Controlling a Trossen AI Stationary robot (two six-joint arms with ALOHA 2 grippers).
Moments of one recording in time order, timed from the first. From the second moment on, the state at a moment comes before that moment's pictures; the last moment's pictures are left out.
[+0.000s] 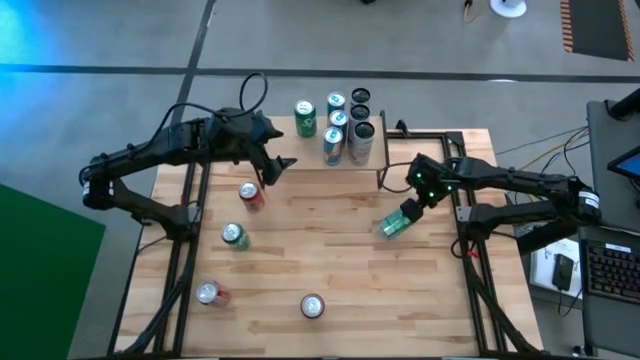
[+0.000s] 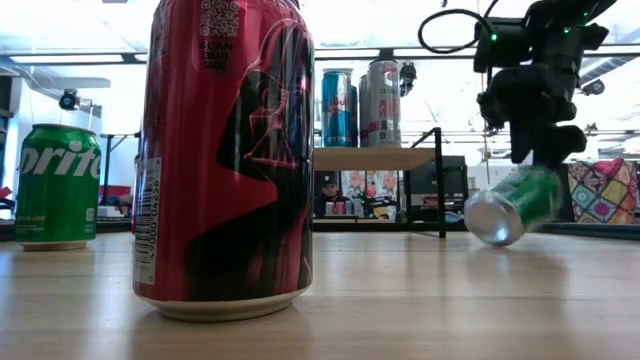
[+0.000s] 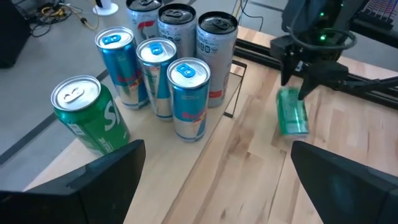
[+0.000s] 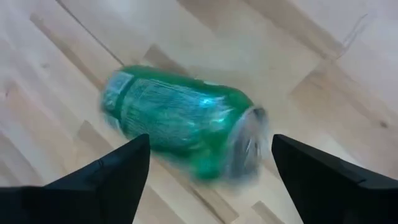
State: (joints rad) left arm 0.22 1.28 1.52 -0.80 -0.20 -0.17; right arm -0.42 1.05 0.71 -0.89 -0.25 0.50
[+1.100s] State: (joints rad) left arm 0.01 1.54 1.51 -0.78 -0.20 -0.28; right arm -0.03 1.20 0.75 -0.64 -0.02 -0.21
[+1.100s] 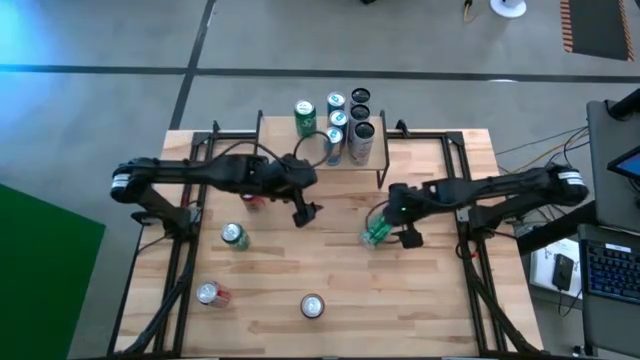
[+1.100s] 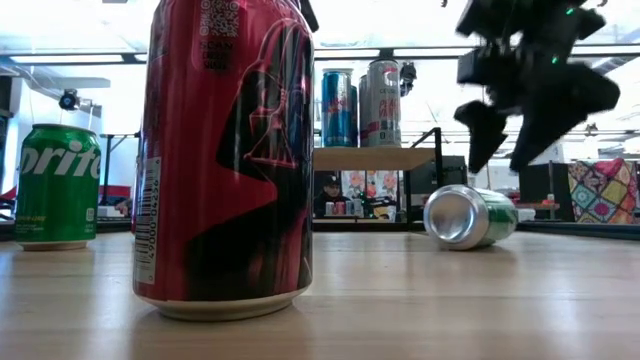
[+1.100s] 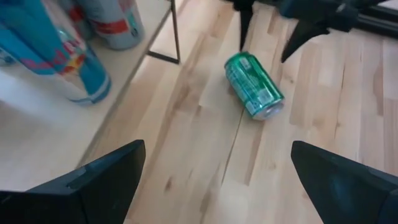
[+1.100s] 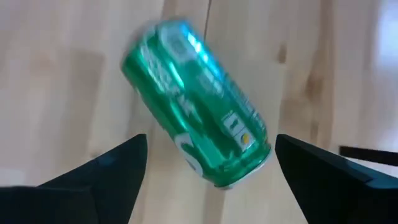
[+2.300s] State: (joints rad) left arm -0.06 1.61 1.52 -0.60 -0.04 -0.27; right arm -0.02 1.40 1.03 -0.66 -0.12 0.22
